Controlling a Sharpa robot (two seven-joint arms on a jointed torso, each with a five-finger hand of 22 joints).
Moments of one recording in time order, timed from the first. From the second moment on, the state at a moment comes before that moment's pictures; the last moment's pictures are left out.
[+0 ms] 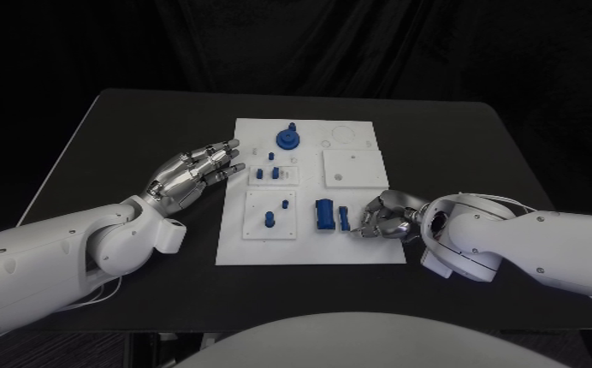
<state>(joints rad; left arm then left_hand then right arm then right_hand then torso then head) 1.06 -0.98 -0.21 1.48 -0.06 0.19 0.66 1.38 0.27 0.05 0.08 0.46 0.44 0.15 0.07 0.06 0.09 0.15 0.21 0.03 0.05 0.21 0.03 0.02 0.15 0.09 0.29 0.04 0.20 1.10 -1.05 -0.25 1.83 -1.01 -0.31 -0.38 1.21 -0.01 0.09 0.11 0.23 0.81 -0.01 0.85 0.96 1.47 -0.07 1.57 1.31 1.47 -0.13 1.46 1.31 0.04 1.47 -0.02 1.34 1.31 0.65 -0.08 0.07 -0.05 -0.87</state>
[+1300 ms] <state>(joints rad) 1.07 -0.97 -0.21 1.55 -0.05 0.04 0.68 1.24 0.19 -0.02 0.26 0.45 0.17 -0.06 0.02 0.02 0.03 0.07 0.12 0.02 0.00 0.07 0.00 0.00 0.17 0.00 0.17 0.01 0.02 1.13 -1.06 -0.25 1.72 -0.57 -0.59 0.50 1.38 -0.23 -0.02 0.29 0.21 0.12 -0.07 0.26 0.20 0.00 0.04 0.18 0.12 0.03 0.18 0.10 0.03 0.06 0.04 0.28 0.02 0.13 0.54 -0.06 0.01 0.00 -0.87</state>
